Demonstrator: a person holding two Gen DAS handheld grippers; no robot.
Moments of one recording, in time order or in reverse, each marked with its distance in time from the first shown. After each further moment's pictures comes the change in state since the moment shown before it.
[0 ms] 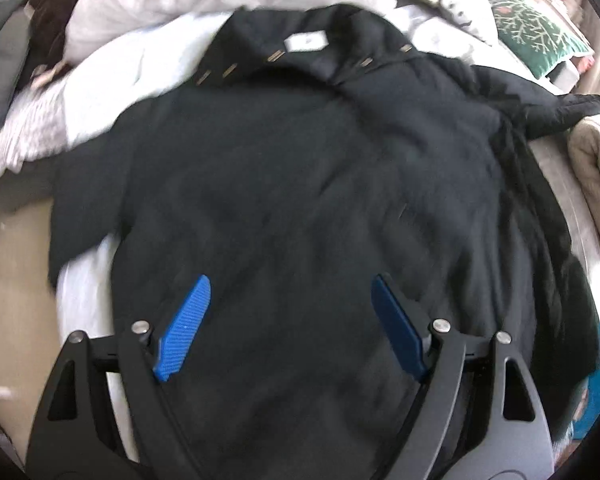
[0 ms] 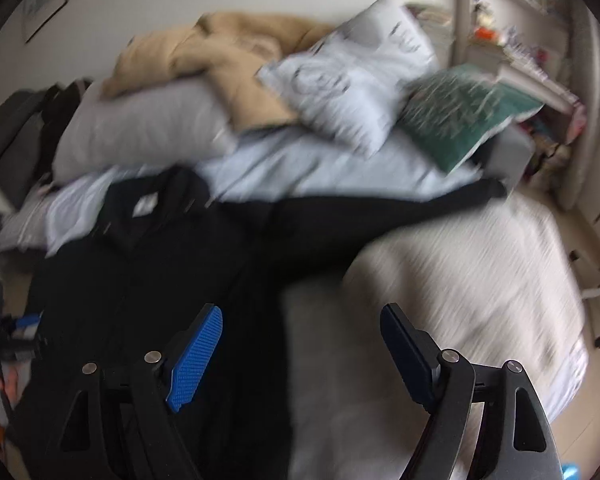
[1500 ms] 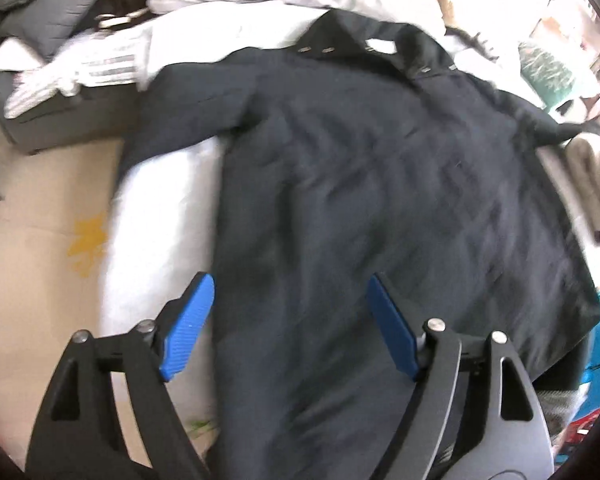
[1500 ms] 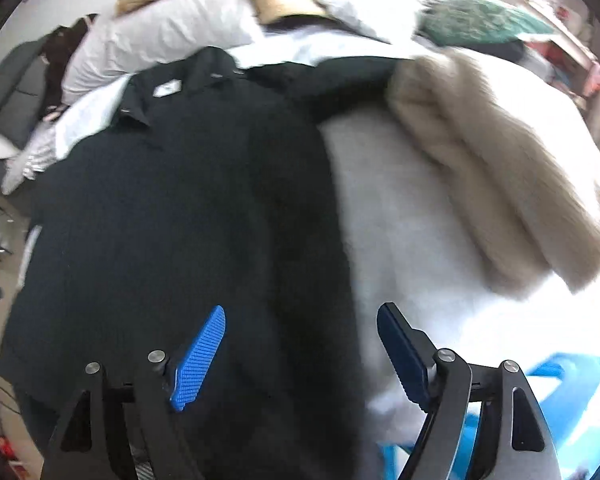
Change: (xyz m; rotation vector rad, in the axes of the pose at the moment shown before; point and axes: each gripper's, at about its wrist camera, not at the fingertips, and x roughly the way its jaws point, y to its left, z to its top) left arm -0.044 0.068 -0.103 -0.146 -0.073 -0.036; right arm 0.021 0.059 -0.100 -0.004 0.228 0.033
